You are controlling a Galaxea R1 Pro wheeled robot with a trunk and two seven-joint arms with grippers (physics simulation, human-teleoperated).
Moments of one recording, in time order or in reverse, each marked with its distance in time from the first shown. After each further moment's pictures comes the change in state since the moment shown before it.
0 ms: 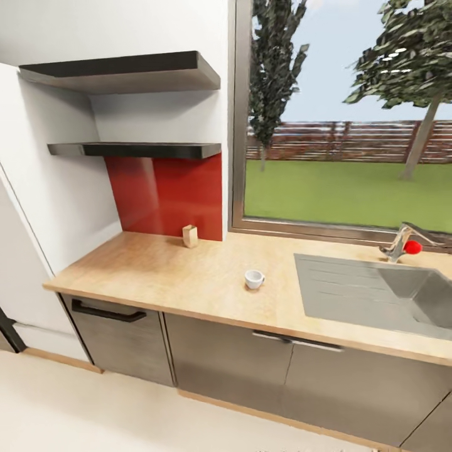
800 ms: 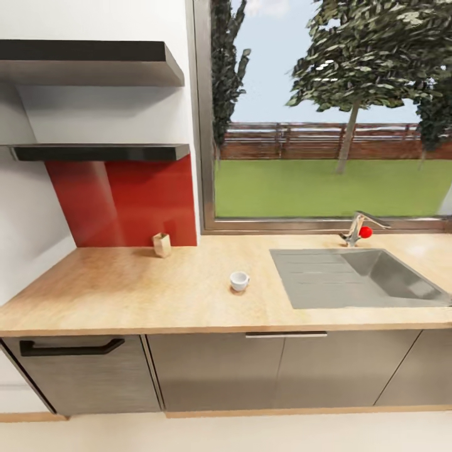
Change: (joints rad) left arm 0.000 -0.001 0.000 0.000 0.000 -0.001 0.001; right arm 0.000 0.001 0.002 0.000 0.000 0.001 0.000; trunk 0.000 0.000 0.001
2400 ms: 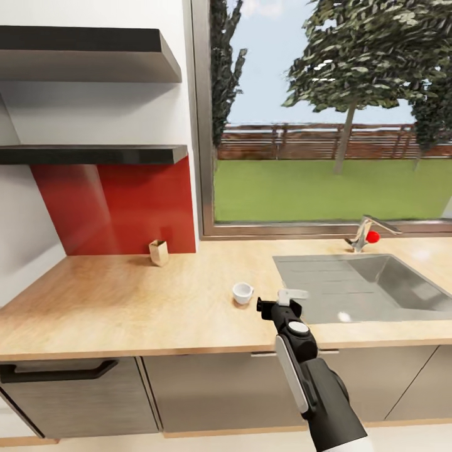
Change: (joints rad) left arm 0.076 0.094 -0.009 0.138 -0.043 0.022 0.016; right arm -0.138 0.051 0.053 -1.355 0.007 0.531 -0.221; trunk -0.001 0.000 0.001
